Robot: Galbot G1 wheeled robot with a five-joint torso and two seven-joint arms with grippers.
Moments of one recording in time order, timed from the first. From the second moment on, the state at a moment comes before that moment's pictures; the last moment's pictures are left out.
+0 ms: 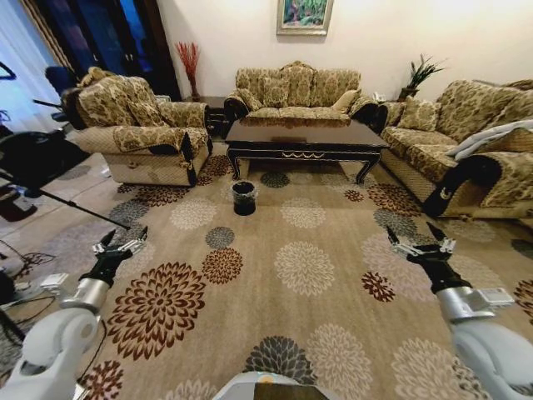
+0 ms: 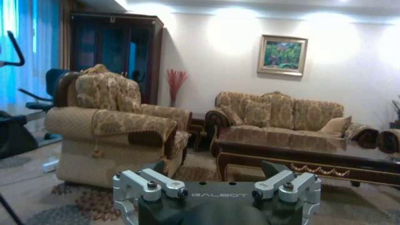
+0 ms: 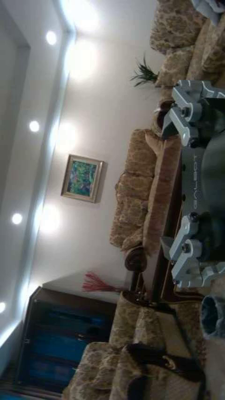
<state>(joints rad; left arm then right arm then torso) 1.63 -1.07 -1.08 -2.12 -0.78 0.13 0.06 -1.77 0.88 0.99 2.21 0.62 0.09 0.08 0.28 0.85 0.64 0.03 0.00</state>
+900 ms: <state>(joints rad) 1.69 -1.07 -1.12 -2.20 -0.79 0.12 0.07 -1.79 0.89 0.99 2.25 0.66 0.12 0.09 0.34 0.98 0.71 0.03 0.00</state>
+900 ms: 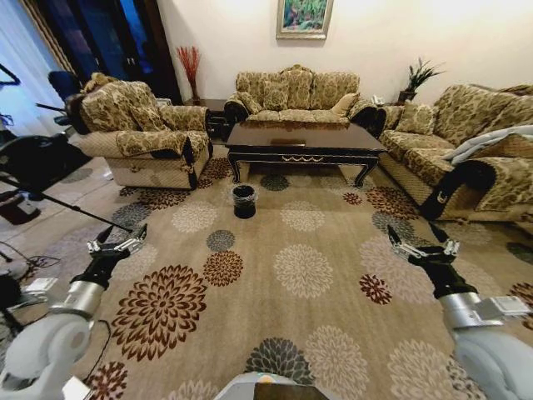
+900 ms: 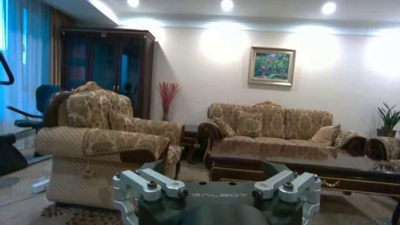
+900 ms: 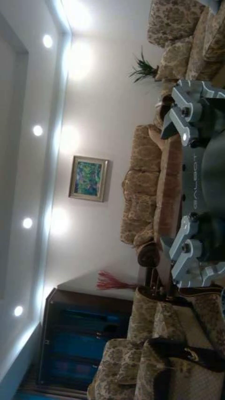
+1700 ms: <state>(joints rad) 1.64 -1.07 -1.09 -2.17 -0.79 0.13 0.07 -1.73 0.87 0.95 2.19 0.69 0.12 0.09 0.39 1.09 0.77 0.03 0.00</state>
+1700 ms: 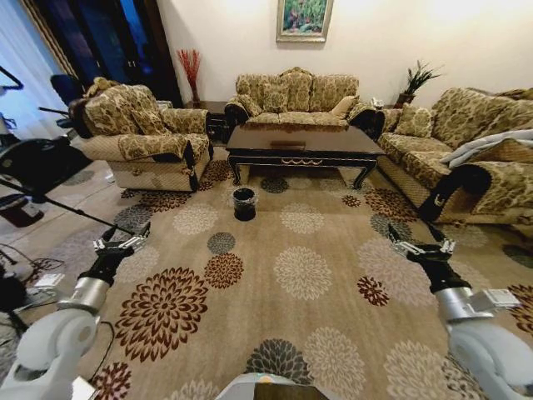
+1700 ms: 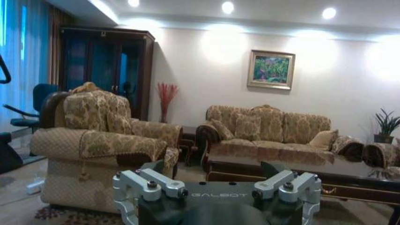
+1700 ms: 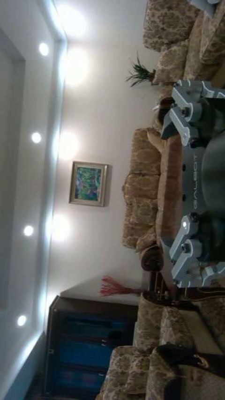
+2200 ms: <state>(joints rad) 1.63 -1.06 -1.08 -2.17 -0.79 0.14 0.04 -1.72 0.87 0.95 2.18 0.69 0.14 0.10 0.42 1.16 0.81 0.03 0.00</state>
